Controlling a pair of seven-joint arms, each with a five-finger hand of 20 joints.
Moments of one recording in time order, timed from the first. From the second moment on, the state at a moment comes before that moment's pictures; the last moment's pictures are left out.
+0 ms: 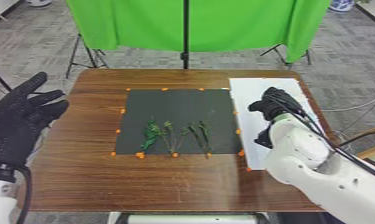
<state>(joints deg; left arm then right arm) 143.5 -50.9 -116.0 -140.0 30.0 16.4 14.7 -65.3 -37.8 39.9 -115.2 -112.4 6.9 64.9</state>
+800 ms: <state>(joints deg) 141.1 -50.5 -113.3 -139.4 30.0 16.3 14.8 -54.6 -37.4 24.8 -100.9 -111.5 7.0 68.4</state>
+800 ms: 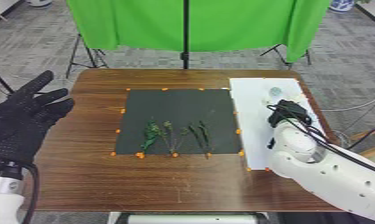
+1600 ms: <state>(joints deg) 141.1 -50.2 -114.1 -139.6 30.5 15.4 15.2 -49.7 -36.6 15.2 -106.3 -123.0 20.3 66.3</state>
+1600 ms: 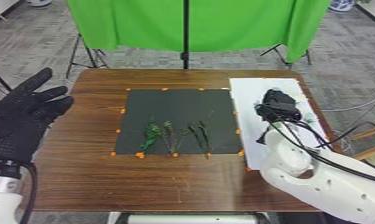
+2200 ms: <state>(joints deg) 136.8 -46.8 -113.7 -139.5 30.6 15.0 16.8 -32.1 -57.8 0.2 -103.3 -119.6 19.4 53.4</state>
